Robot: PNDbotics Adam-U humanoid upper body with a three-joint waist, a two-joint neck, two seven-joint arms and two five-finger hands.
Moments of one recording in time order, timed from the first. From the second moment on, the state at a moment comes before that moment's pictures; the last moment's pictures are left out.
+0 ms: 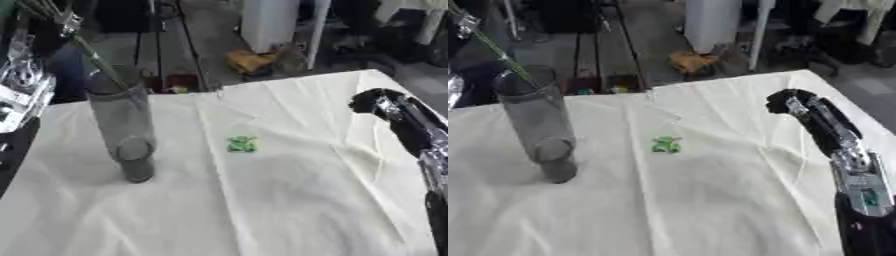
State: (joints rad) left arm -0.89 0.50 -0.17 -1.19 0.05 -0.27 0.21; right arm -0.50 -0.24 -0.26 -1.35 0.16 -0.23 0.49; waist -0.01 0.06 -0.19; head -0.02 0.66
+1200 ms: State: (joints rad) left arm -0.89 0.50 -0.18 -1.18 -0.08 -0.22 0.12; right arm -0.50 -0.23 -0.26 -1.35 0.16 -0.23 0.49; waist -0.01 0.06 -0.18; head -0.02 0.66
